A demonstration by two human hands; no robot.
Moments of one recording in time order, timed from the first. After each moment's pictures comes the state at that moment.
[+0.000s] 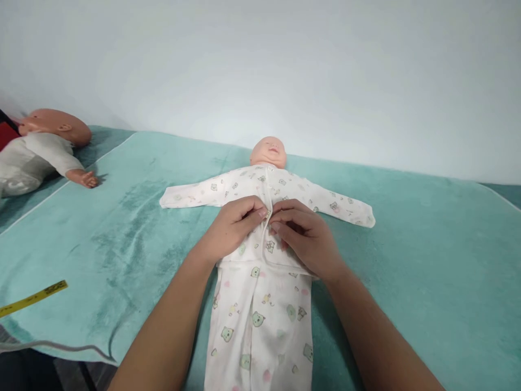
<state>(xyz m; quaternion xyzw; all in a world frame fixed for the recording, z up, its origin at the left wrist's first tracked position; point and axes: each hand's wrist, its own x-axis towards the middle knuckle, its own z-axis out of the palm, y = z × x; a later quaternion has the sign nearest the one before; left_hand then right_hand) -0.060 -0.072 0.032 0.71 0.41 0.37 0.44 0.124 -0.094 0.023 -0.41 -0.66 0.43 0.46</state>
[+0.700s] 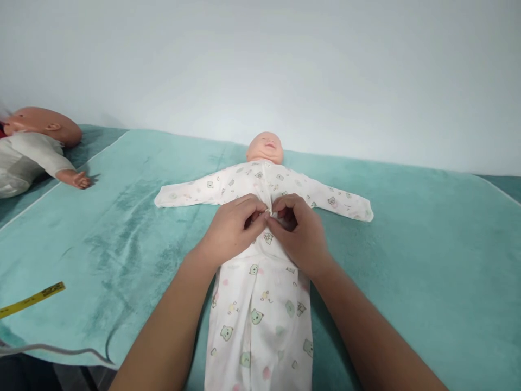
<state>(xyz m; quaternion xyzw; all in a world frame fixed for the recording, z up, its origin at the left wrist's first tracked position) -0.053 -0.077 0.028 0.80 0.42 0.35 0.23 0.113 -0.090 0.007 -0.47 -0.71 0.20 0.49</state>
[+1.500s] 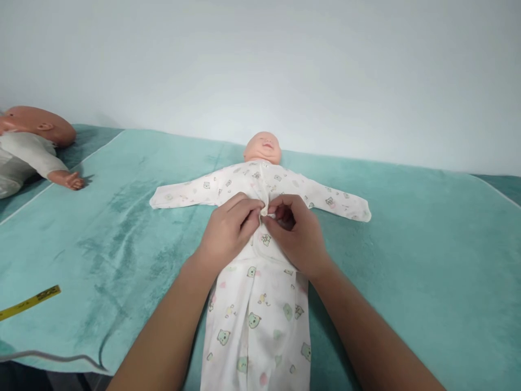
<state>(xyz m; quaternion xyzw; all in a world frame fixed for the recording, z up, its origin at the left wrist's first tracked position) -0.052 -0.077 0.015 0.80 0.41 0.44 0.10 0.112 -0.091 0.011 -0.49 -0.67 0.27 0.49</state>
